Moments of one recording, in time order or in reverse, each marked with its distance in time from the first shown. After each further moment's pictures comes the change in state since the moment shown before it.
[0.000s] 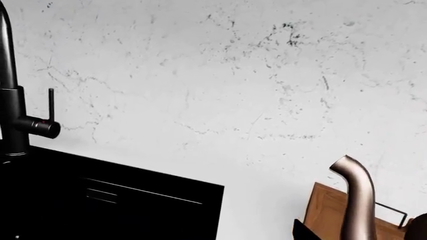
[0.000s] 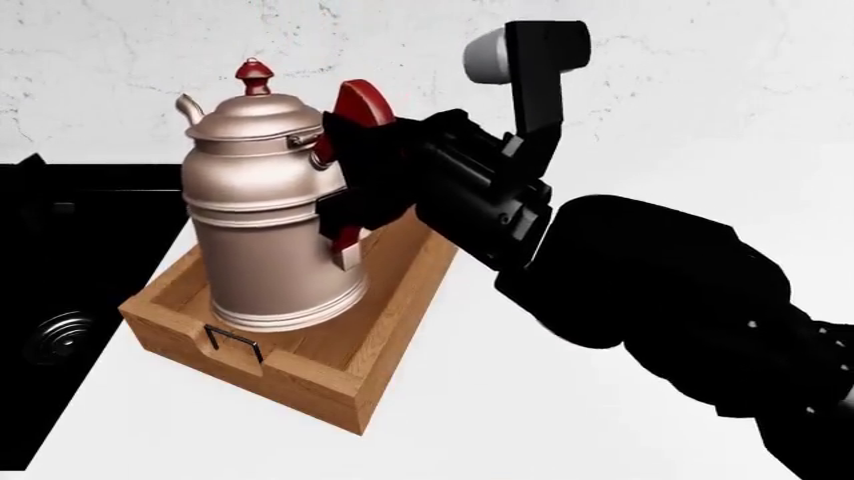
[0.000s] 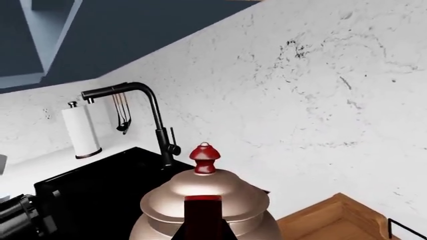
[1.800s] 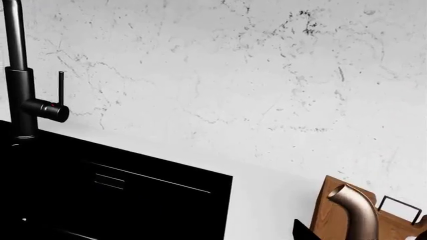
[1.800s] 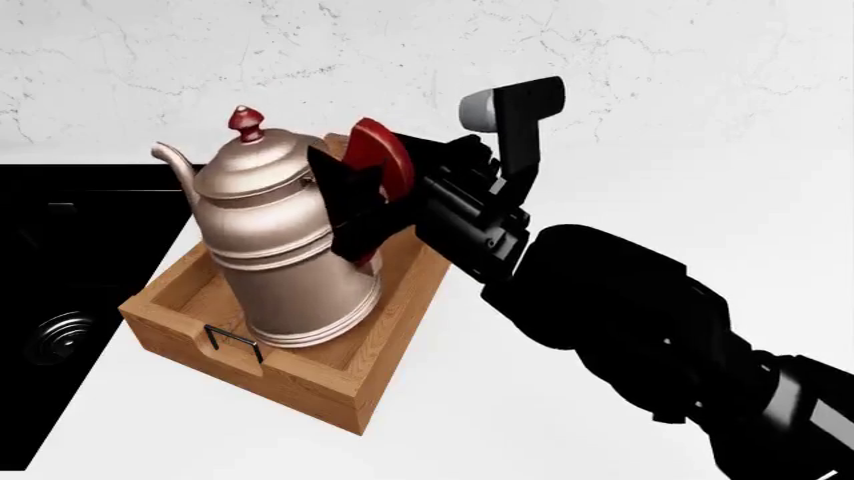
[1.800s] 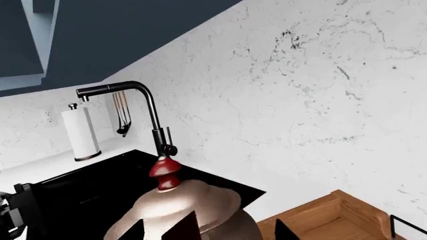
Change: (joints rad) left arm 0.075 0.023 -0.033 -0.035 0.046 0.034 0.051; right arm -0.131 -0.059 -0.022 0.174 -0.185 -0.108 -0.206
